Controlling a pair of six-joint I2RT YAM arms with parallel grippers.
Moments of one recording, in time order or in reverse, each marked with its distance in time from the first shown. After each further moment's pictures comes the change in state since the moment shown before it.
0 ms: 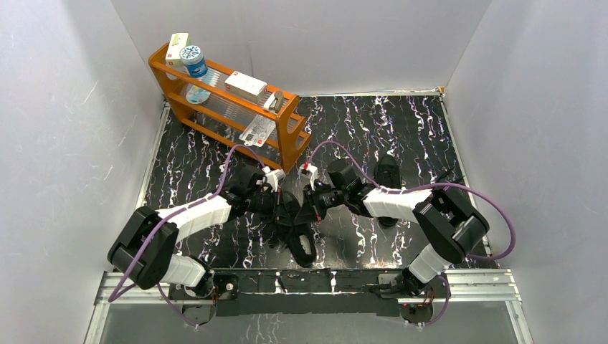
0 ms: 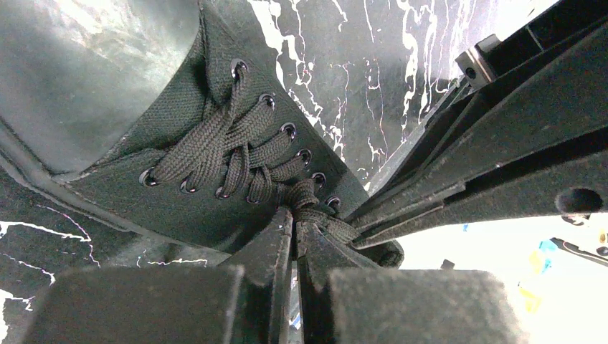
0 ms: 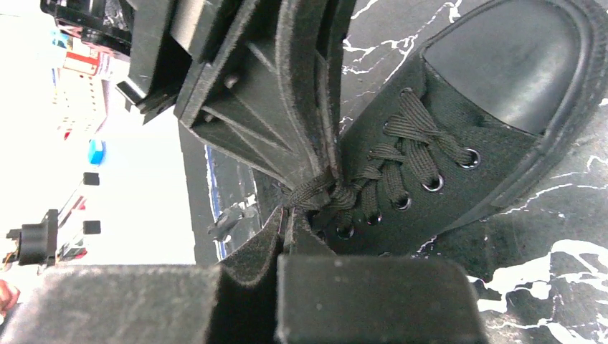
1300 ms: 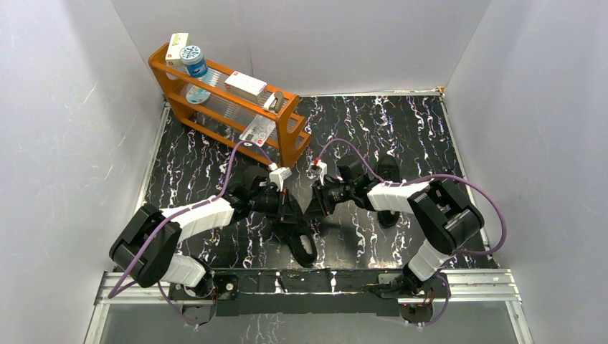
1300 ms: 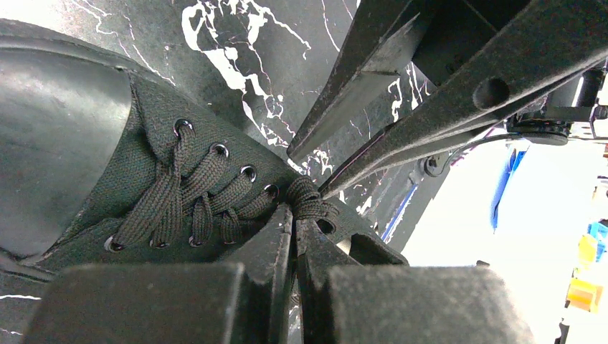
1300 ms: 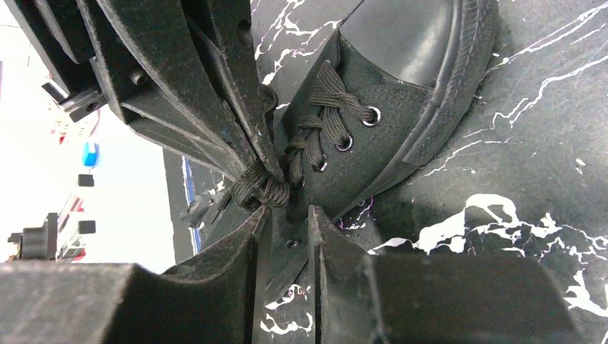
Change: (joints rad) left arm -0.046 0.016 -0.022 0.168 -0.008 0.051; right arm -0.127 0.058 -0.011 -0.015 -0.090 -0.076
